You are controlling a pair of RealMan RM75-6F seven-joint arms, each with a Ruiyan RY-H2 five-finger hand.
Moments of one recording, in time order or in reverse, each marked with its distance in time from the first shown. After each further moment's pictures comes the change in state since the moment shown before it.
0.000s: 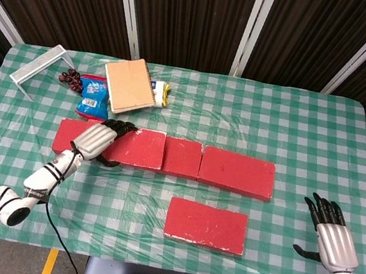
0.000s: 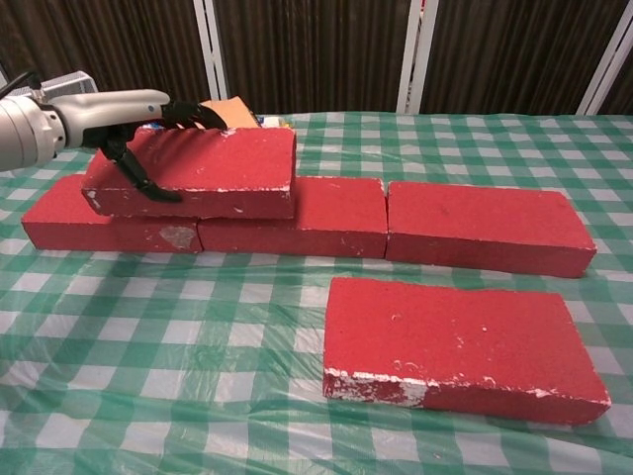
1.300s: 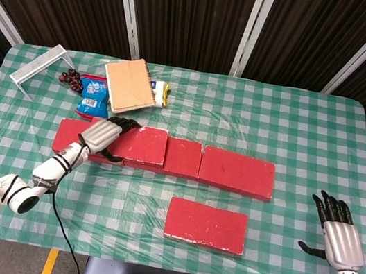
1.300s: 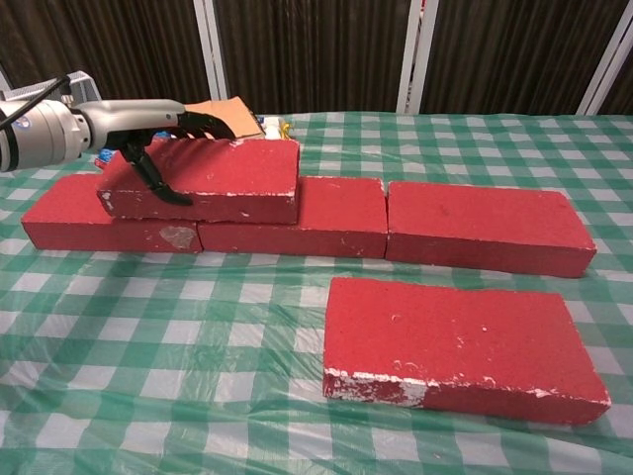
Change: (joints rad) left arm -0.082 -0.048 0.029 0.136 -0.001 -0.089 -0.109; right arm -0.001 -0.003 0.017 0.011 0.035 0.011 0.008
